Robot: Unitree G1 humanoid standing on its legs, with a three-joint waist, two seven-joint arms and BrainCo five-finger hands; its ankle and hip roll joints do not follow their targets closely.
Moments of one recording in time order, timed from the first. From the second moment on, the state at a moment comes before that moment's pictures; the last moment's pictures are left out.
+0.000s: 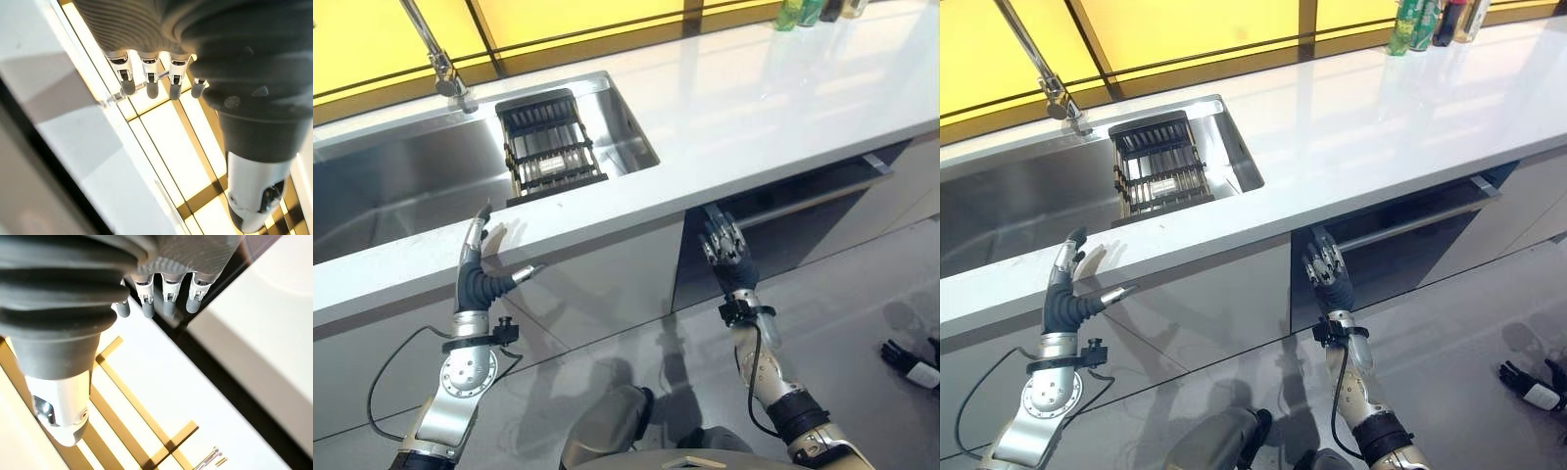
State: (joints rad) left arm 0.17 0.53 -0.03 -0.10 0.02 -0.34 0.44; right arm -0.16 -0.23 0.29 0.29 0.98 -0.40 0.13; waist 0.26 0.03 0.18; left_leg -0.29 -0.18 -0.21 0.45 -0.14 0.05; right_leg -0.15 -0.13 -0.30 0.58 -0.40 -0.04
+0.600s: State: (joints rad) left arm 0.15 0.54 -0.02 -0.15 -0.01 -0.32 0.43; right arm -0.07 -0.33 0.33 -0.07 0.64 -0.31 -0.16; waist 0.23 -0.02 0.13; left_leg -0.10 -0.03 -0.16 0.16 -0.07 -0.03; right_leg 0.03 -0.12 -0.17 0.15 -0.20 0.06
